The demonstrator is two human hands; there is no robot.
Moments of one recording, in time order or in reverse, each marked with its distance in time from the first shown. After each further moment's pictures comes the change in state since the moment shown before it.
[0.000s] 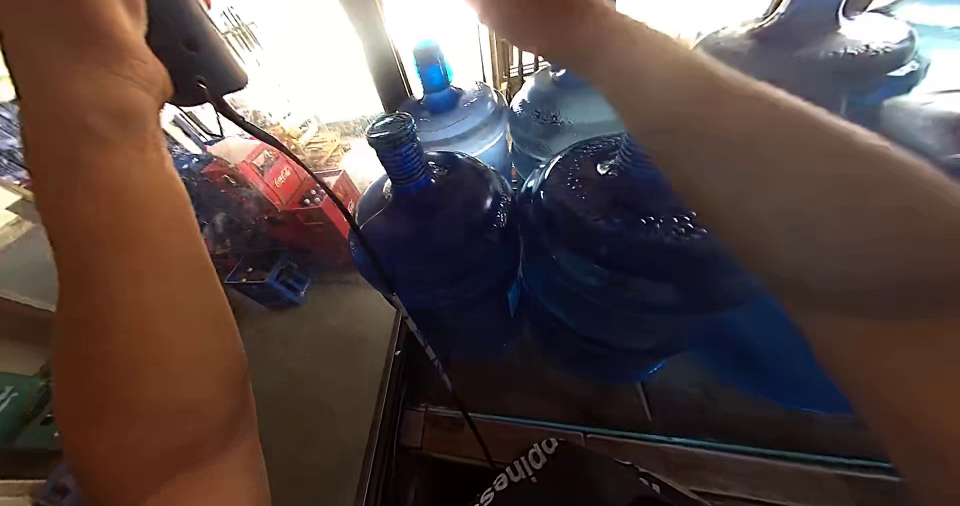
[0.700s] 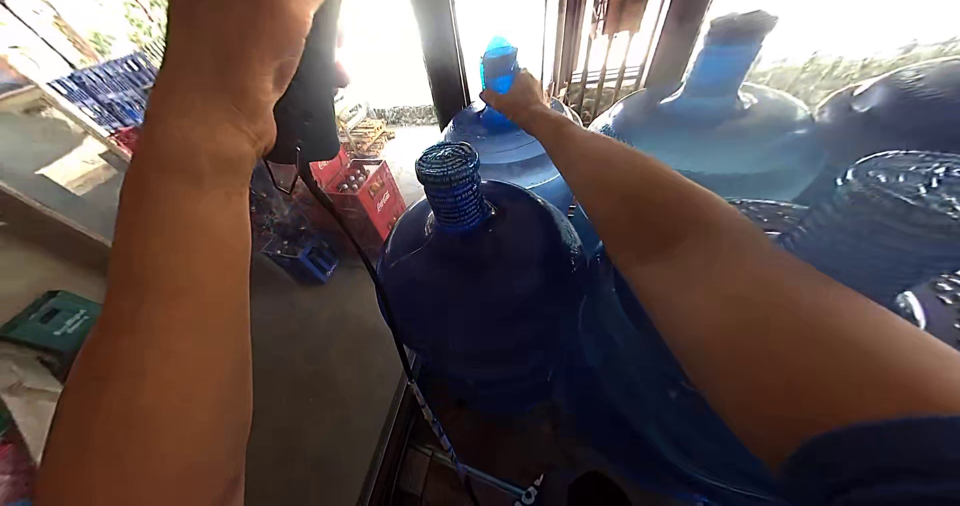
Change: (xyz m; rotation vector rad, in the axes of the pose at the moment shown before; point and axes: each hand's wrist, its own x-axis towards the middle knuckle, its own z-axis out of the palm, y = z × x) left_hand -0.038 0.019 0.063 0.235 -0.031 -0.272; right_hand 0.118 0.132 0.217 0.158 -0.224 0.383
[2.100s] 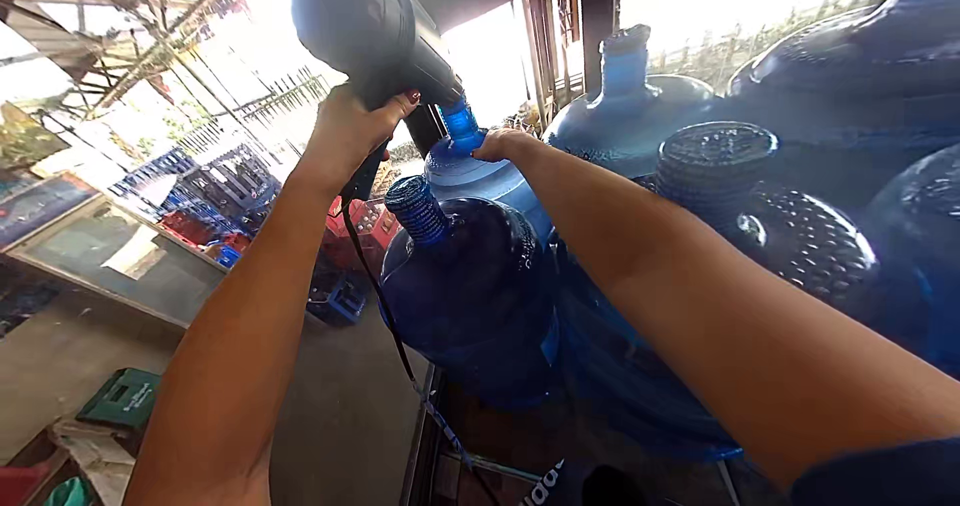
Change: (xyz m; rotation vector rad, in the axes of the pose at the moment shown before) left_hand -0.005 0.031 0.071 0.338 -0.274 -0.042; right_hand -0.070 -0.015 -0.050 -0.373 -0.362 0.178
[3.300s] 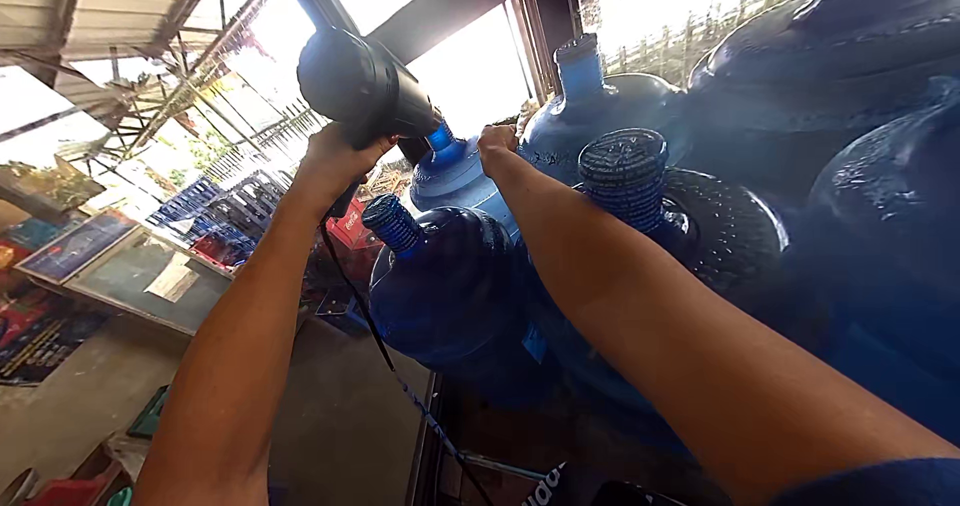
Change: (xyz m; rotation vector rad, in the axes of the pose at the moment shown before) left_hand 0.005 0.005 0.007 0.361 -0.055 0.079; right_hand -0.016 0.018 -0.001 1.139 0.341 0.380
